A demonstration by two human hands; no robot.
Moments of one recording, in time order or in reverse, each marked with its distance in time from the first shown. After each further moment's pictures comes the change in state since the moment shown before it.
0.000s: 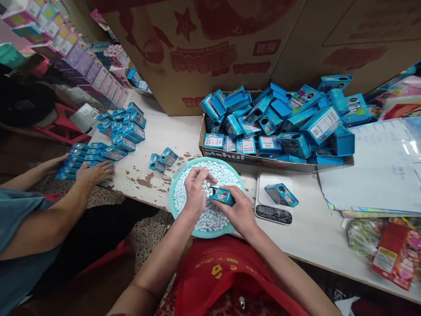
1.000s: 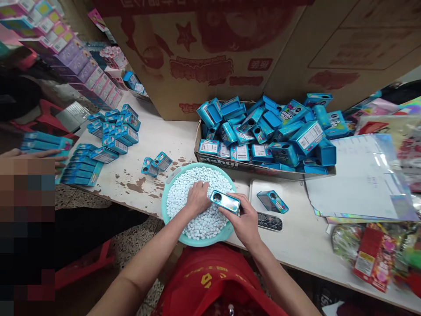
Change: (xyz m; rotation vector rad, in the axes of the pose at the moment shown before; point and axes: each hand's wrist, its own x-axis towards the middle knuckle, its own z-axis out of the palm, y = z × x) left_hand 0.030 -0.069 -0.043 1.732 -0.517 0.179; right_hand -0.010 0.016 -0.011 0.189 0.183 0.063
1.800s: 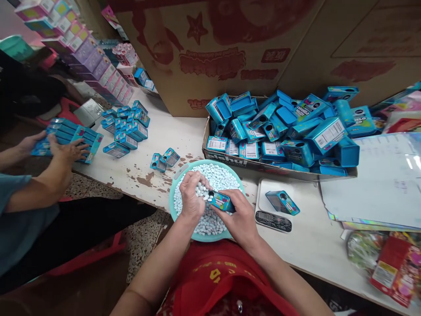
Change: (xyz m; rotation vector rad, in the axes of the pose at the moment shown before) left_hand -0.026 0.037 -0.076 -1.933 0.619 -0.161; right_hand 0.009 -0.023 0.021 -0.228 -0.188 -0.179
